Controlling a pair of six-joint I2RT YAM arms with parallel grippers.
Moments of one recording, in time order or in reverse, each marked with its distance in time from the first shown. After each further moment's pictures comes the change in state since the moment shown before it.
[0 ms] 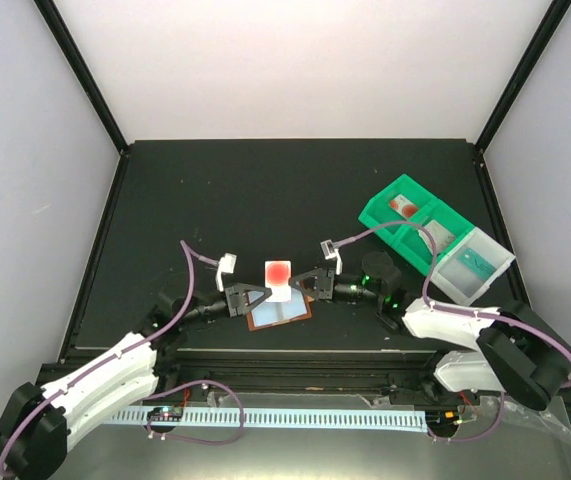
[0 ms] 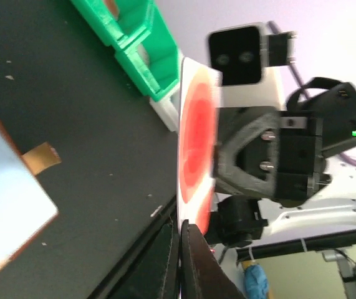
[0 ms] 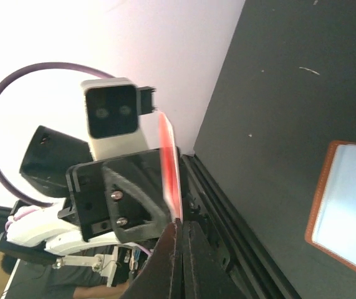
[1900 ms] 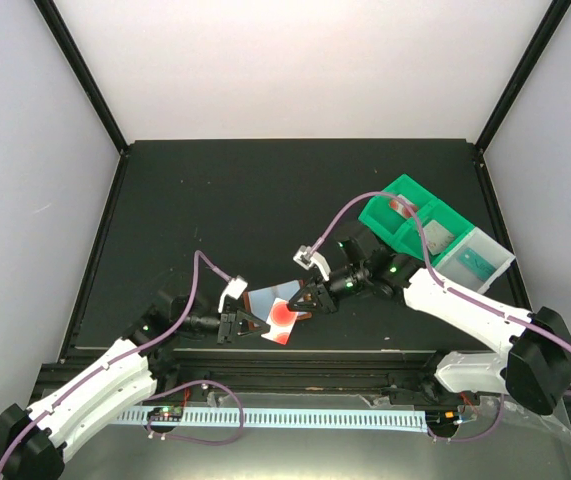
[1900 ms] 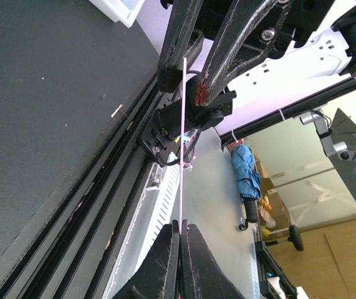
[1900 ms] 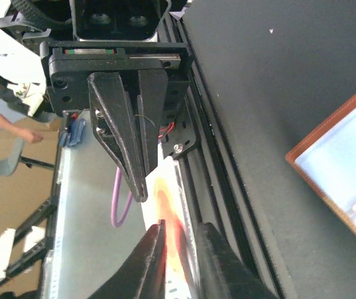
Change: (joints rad) left arm -0.006 -0.137 0.051 -0.333 0.386 0.318; right arm 0.017 -0.031 0.450 -1.114 -0.244 -0.912
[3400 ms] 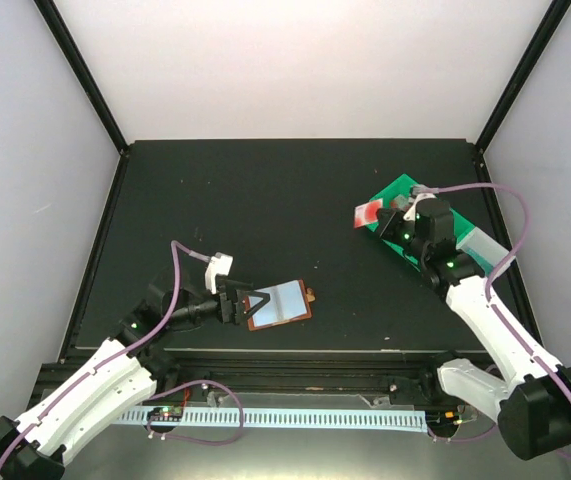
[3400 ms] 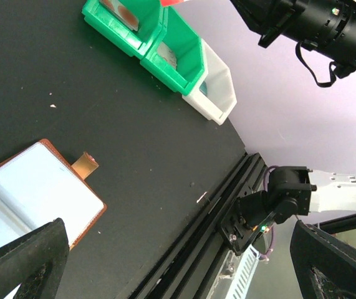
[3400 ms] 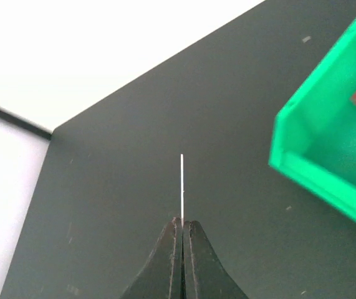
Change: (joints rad) left arm 0.000 -0.046 0.142 -0.179 -0.445 0.025; right arm -0.465 -0.211 -0.080 0.176 0.740 0.445
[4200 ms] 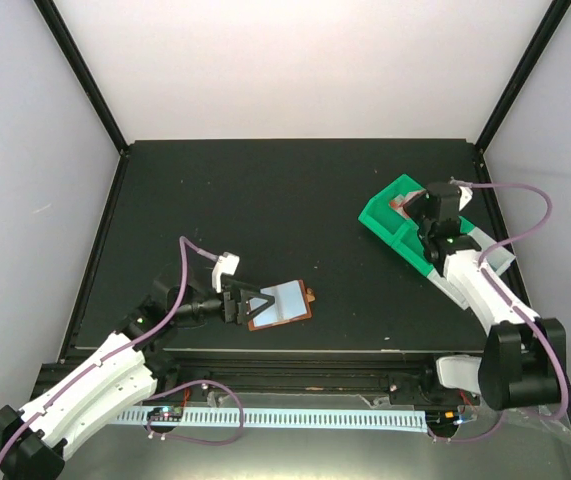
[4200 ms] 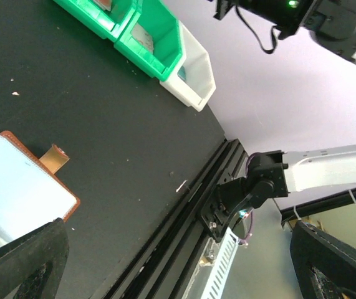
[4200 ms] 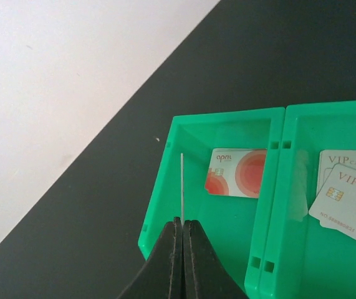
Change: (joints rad) left arm 0.000 0.065 -0.001 0.075 0.095 -0.008; right arm -0.208 0.204 0.046 0.114 0.348 0.165
